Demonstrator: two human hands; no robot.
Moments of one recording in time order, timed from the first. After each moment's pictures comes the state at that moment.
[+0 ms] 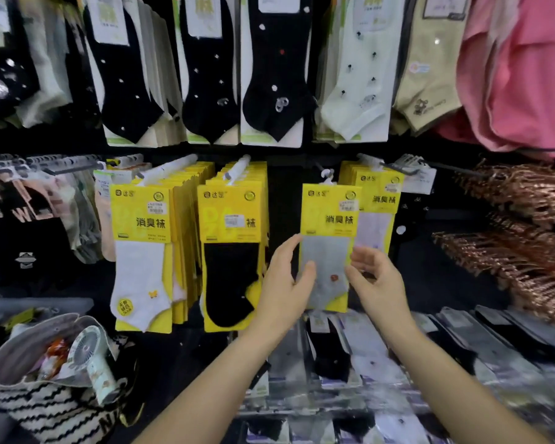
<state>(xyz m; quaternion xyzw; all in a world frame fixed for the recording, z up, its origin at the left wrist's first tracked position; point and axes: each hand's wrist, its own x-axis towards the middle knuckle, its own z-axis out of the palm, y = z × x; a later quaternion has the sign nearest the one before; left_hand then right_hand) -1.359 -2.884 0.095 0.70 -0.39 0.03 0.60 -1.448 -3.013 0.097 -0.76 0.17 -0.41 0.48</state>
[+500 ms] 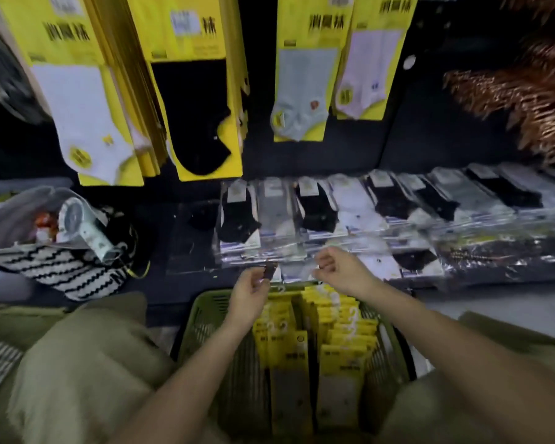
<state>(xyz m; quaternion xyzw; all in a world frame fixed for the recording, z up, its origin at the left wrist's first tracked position) -1.413 -2.807 -0.158 0.81 -0.15 -0.19 0.54 -1.510 -2.985 -0.103 -0.87 0.26 0.02 0.43</state>
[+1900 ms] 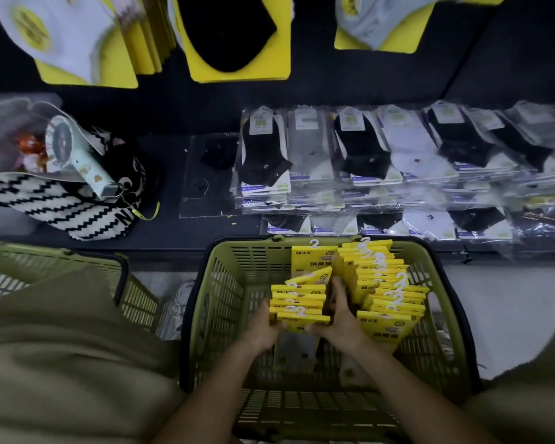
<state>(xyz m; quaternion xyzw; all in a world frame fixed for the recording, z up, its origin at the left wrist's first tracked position) -1.449 -2.738 -0.285 0.80 -0.08 -0.44 0.39 -1.545 -2.883 -0.289 -0.71 0.33 0.09 0.61</state>
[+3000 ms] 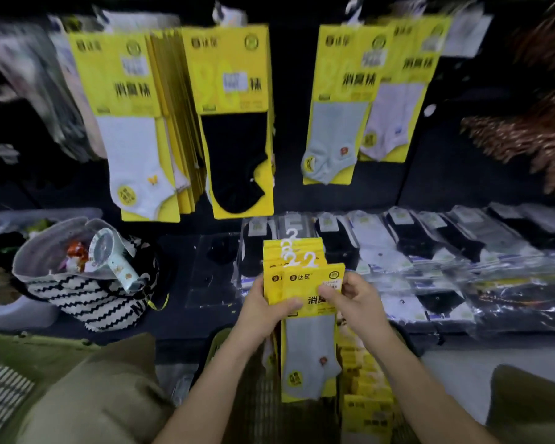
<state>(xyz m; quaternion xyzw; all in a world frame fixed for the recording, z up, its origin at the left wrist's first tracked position) -1.400 -2.788 -0.095 0.70 -0.18 -0.25 0.65 -1.500 -2.938 -0.091 -0.71 0.23 -0.22 0.63</state>
